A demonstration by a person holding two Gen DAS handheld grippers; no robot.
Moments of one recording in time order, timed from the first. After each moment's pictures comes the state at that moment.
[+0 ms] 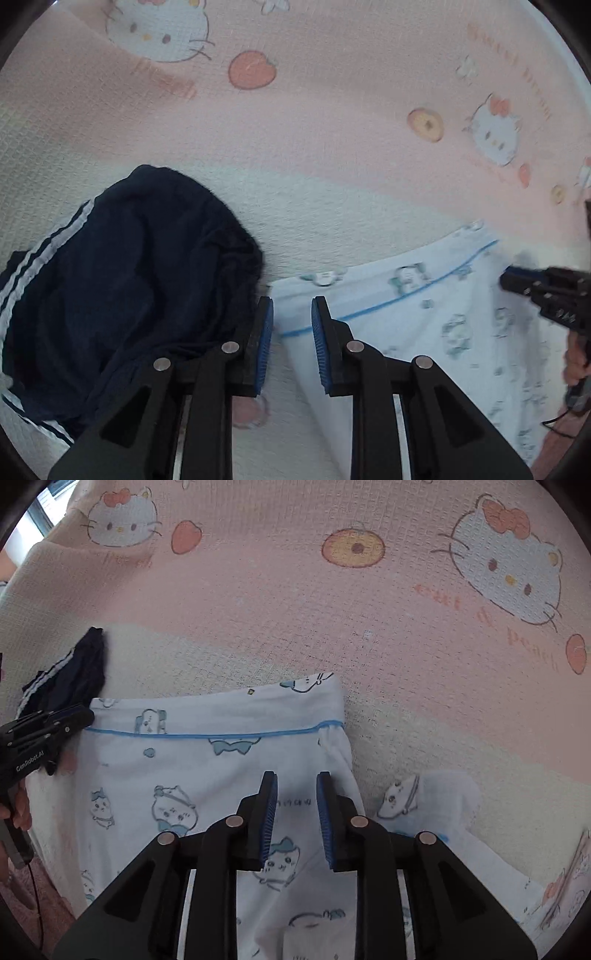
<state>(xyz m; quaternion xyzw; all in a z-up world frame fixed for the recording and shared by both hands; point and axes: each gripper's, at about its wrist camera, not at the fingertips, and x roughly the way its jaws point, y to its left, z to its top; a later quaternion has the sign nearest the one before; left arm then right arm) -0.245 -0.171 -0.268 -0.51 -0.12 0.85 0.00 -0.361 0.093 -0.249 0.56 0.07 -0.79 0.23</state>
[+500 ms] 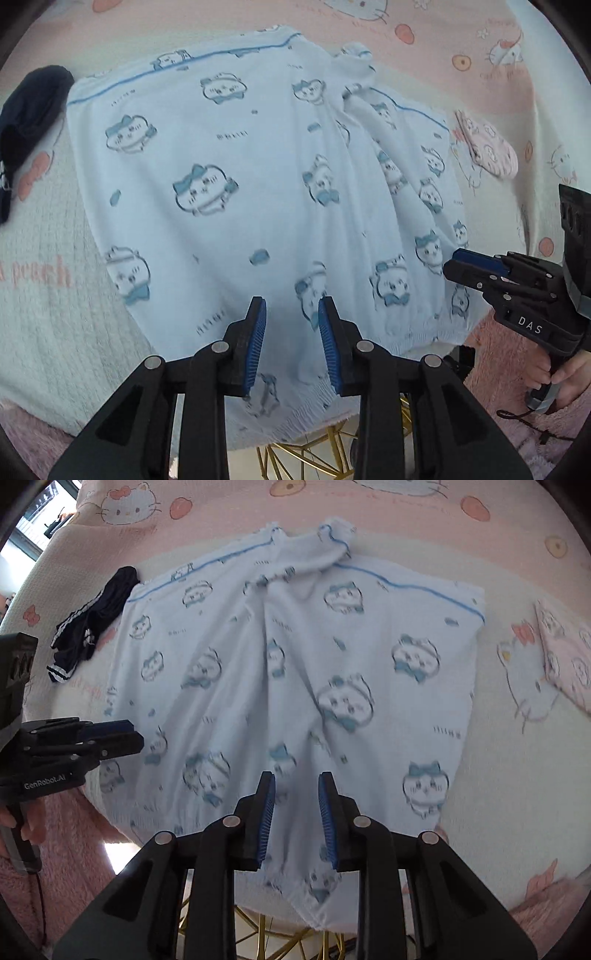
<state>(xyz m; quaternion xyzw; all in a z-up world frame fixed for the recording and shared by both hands) -0.093 -0.008 -0.298 -0.65 -0.09 0.75 0.13 -0.145 0.214 -0.247 0.64 -0.01 -0.75 0.16</state>
